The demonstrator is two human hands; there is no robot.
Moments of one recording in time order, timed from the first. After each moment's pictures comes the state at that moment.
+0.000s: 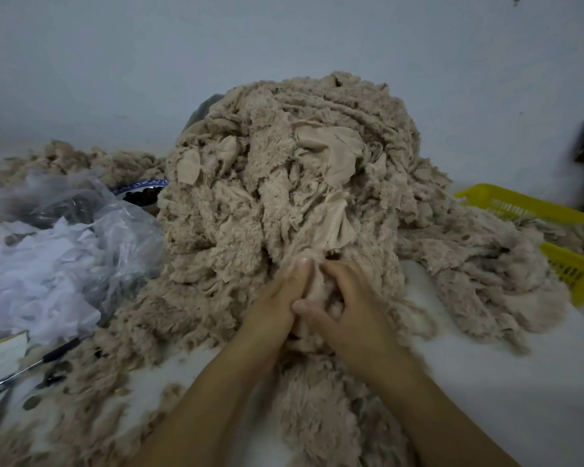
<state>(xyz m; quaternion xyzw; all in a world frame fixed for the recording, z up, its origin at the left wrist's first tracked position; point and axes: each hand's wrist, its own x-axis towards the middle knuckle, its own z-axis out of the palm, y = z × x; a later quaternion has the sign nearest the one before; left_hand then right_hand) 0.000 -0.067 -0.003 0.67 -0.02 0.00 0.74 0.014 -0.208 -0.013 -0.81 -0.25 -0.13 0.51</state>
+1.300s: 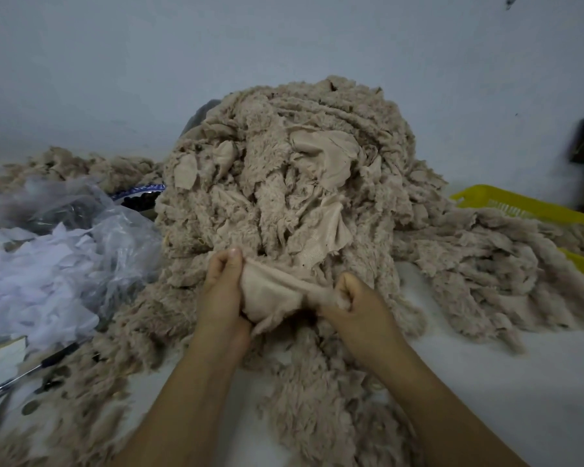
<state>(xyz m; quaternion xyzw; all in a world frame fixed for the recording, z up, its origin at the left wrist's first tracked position) 0.016 -0.043 0.004 0.45 0.11 0.16 0.87 0.024 -0.217 -0.016 -0.82 -0.15 -0.04 0.56</state>
